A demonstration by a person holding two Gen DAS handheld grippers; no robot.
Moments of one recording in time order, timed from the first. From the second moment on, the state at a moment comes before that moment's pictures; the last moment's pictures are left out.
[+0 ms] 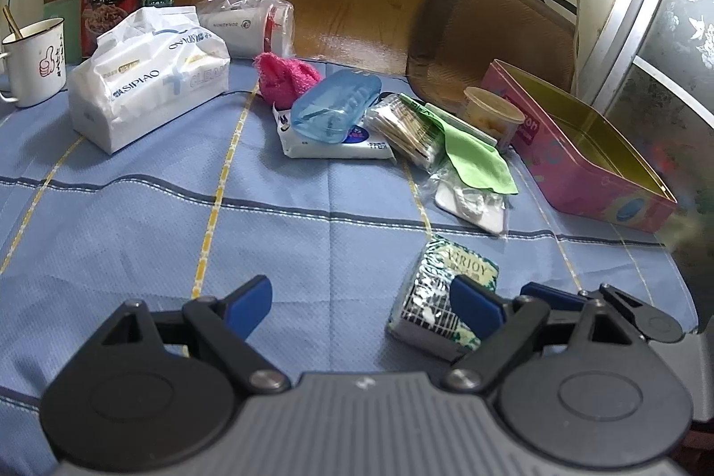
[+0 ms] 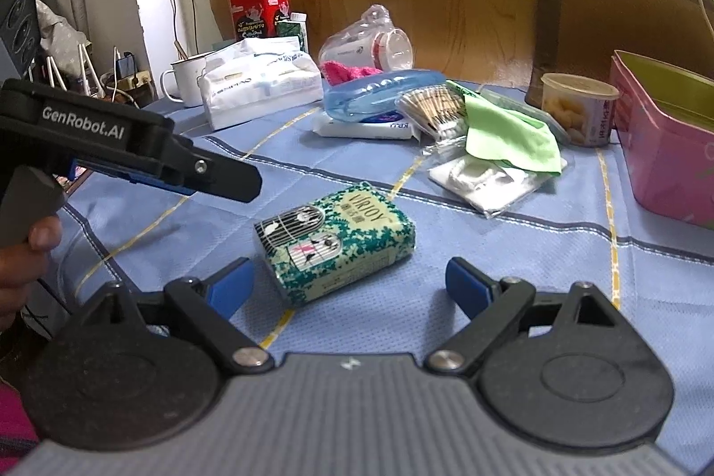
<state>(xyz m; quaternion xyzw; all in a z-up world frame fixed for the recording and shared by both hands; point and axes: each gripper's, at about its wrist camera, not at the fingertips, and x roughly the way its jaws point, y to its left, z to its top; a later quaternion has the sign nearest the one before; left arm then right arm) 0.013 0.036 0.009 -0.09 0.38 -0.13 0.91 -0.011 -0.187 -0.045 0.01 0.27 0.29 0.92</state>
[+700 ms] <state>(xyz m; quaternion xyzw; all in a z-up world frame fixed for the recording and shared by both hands) 0.010 0.033 0.009 -0.09 0.38 -0.15 0.91 -0.012 -0.188 -0.047 0.01 0.27 0.28 0.92</state>
